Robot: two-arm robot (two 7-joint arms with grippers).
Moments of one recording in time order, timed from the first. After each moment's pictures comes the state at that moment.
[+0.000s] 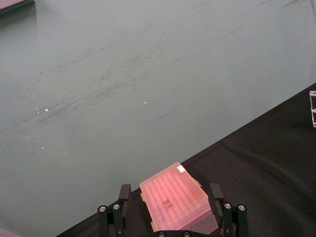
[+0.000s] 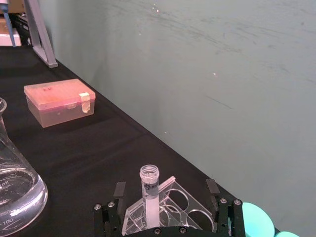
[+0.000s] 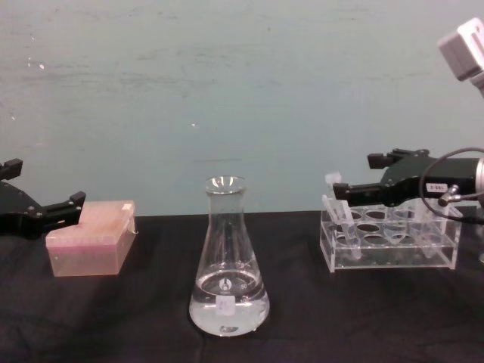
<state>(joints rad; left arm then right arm) -0.20 0.60 0.45 -1.41 -0.25 -0.12 0.03 0.64 0.33 -0.45 -0.89 0.23 -0.12 0.60</state>
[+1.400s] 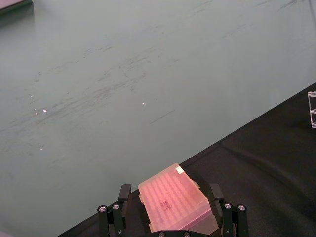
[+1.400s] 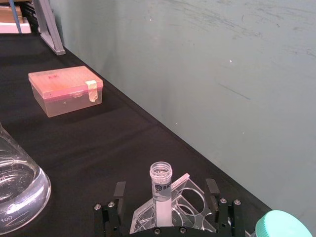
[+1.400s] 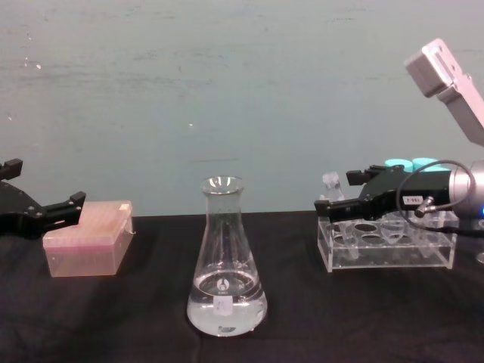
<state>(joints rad) -0.20 0.60 0.45 -1.41 -0.25 -0.12 0.03 0.73 0.26 -0.47 -0.71 0.19 -0.15 0.65</state>
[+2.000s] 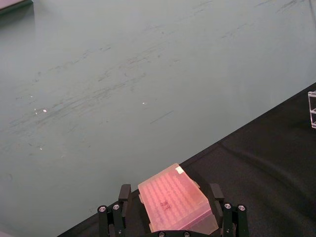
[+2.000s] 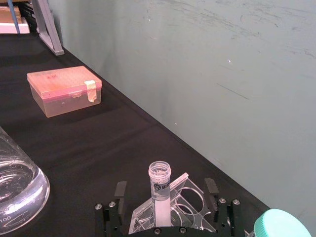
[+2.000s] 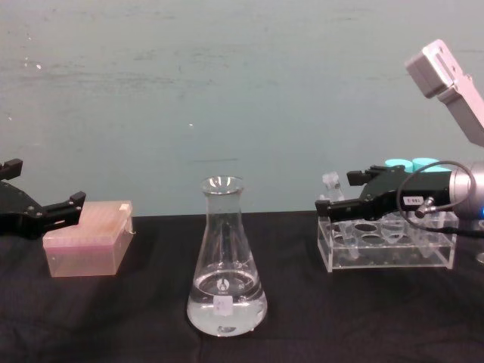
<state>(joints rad) -0.20 0.60 0.45 -1.41 -0.25 -0.12 0.03 0.73 0.26 -0.47 -0.71 0.19 -0.15 0.65</state>
